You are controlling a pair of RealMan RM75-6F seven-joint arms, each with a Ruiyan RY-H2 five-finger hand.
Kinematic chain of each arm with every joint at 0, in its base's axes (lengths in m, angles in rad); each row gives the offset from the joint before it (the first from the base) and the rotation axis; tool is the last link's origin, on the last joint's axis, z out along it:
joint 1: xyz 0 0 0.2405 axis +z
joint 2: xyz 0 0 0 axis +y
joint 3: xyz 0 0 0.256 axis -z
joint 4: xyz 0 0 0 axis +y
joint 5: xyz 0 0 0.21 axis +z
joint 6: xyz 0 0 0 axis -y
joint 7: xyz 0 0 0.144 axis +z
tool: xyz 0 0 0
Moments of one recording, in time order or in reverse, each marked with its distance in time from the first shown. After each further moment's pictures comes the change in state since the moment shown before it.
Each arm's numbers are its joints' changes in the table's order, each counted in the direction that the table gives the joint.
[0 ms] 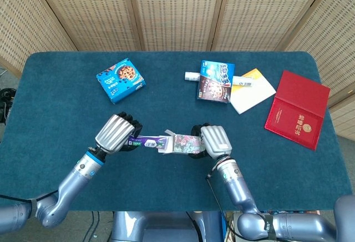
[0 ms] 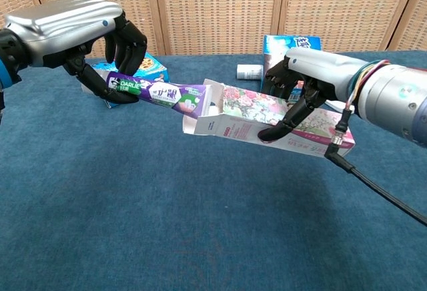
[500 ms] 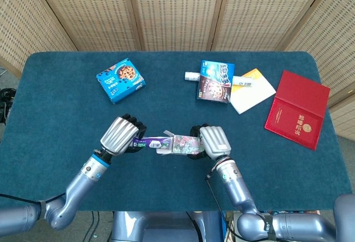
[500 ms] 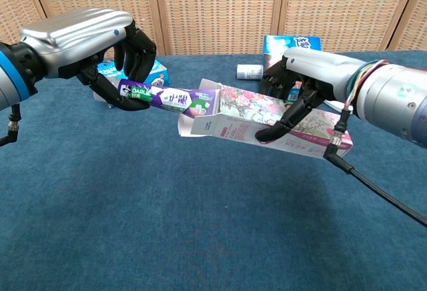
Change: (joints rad) left arm 0.006 -0.079 -0.001 0.032 -0.011 -0.028 0.026; right arm 0.008 0.002 0.003 -0.012 0.008 -0.005 0.007
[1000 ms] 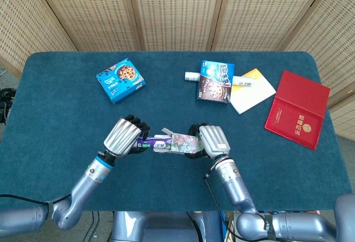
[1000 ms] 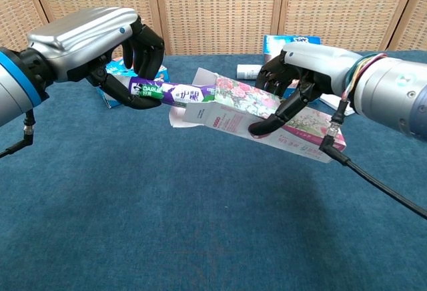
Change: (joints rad) left arm 0.007 -0.078 -0.001 0.079 0.076 -0.066 -0.073; right arm 0.005 0.007 -0.031 -0.035 0.048 0.007 0.043
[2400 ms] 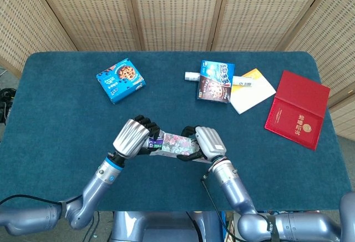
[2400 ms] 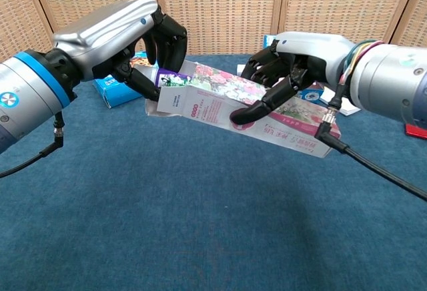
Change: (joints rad) left arm -0.013 -0.108 0.033 0.047 0.029 -0.027 -0.043; right arm 0.022 0.036 -0.025 -0.088 0.047 0.030 0.135
